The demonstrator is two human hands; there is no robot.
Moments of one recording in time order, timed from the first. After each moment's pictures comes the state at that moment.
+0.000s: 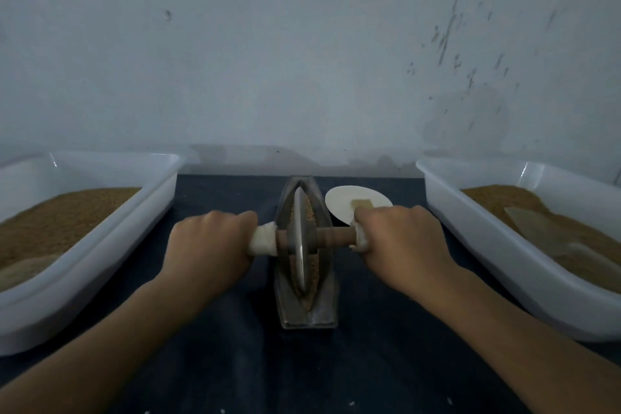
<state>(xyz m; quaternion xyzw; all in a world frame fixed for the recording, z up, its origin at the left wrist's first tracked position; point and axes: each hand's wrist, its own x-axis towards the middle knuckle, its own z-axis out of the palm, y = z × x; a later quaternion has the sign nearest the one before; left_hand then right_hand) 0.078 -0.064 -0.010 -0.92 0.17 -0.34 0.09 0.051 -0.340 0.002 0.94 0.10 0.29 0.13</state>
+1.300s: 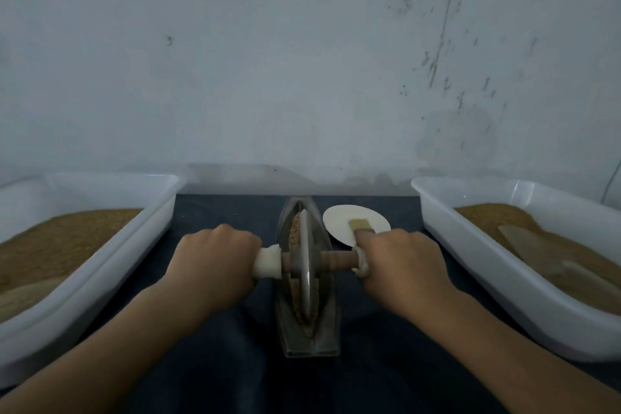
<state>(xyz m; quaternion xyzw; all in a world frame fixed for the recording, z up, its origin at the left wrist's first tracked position) 0.077 -0.072 0.018 -0.97 0.15 -0.19 0.09 0.045 -0.336 0.009 0.95 0.07 0.27 0.12</state>
